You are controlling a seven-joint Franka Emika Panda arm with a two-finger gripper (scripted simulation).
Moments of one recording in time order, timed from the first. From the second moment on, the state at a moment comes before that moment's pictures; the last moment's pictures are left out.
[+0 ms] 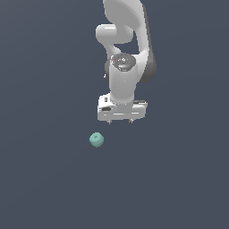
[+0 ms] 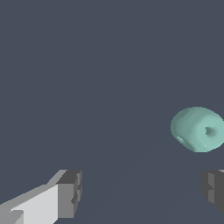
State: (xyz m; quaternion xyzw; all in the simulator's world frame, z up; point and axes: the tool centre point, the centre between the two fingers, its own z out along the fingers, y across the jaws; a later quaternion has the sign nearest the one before) arm -0.006 0.028 0.164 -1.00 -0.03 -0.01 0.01
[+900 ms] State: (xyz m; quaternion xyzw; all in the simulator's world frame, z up) arm -0.008 0.013 0.171 -1.00 -0.02 -0.01 0.01
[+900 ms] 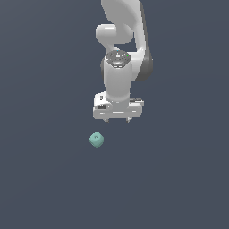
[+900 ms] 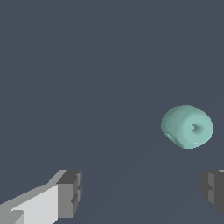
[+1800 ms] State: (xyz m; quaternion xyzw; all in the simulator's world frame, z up) arm 0.007 -0.024 0.143 -0.99 -0.16 -0.01 0.00
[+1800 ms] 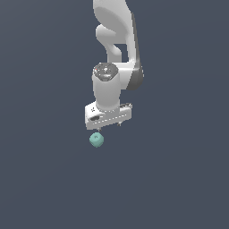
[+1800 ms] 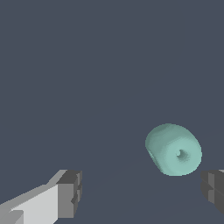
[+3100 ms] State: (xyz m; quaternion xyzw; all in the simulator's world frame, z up) arm 0.022 -0.091 0.092 -0.92 -0.39 0.00 0.00
